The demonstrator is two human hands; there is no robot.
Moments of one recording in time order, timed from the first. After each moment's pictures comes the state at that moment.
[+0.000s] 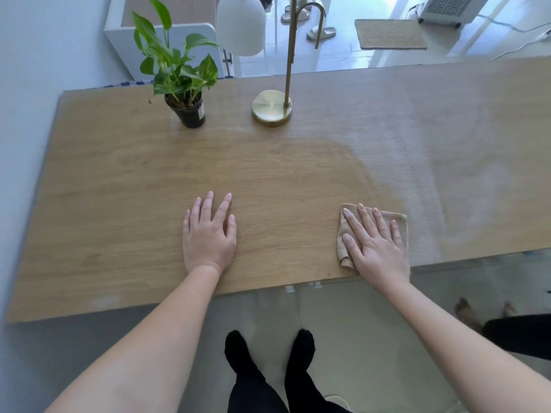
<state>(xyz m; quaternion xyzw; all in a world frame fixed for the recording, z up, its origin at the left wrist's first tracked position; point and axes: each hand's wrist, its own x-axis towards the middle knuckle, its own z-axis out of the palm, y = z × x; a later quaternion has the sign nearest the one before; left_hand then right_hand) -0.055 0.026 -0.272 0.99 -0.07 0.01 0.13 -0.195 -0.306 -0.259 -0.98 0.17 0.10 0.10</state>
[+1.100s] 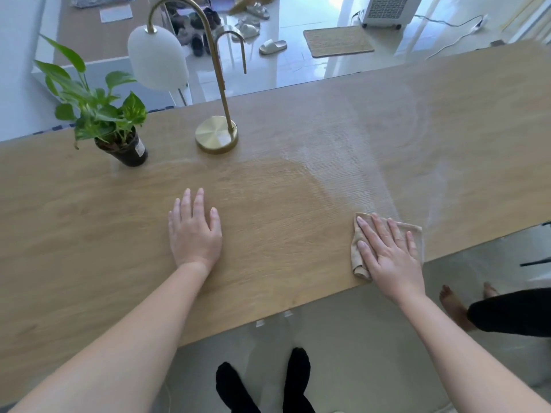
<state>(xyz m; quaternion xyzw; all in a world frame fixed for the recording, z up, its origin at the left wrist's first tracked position) 0.003 -0.073 -0.257 0.98 -0.08 0.00 0.18 -0.231 -0.400 -0.261 -0.95 0.28 0.06 0.13</state>
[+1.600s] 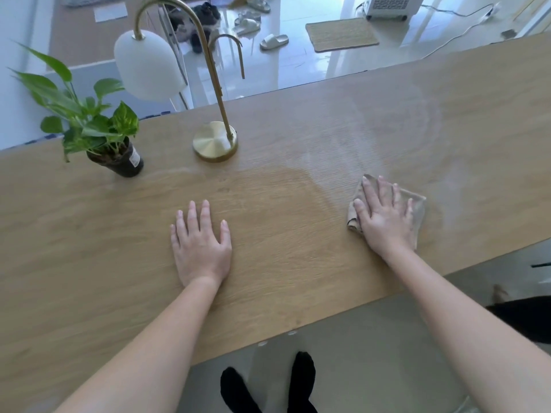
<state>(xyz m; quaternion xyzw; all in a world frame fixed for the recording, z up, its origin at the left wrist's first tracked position) 0.009 -0.092 -0.273 0.99 -0.06 0.00 0.11 -0.116 -0.437 -0.256 -0.93 0.34 0.07 0.14</state>
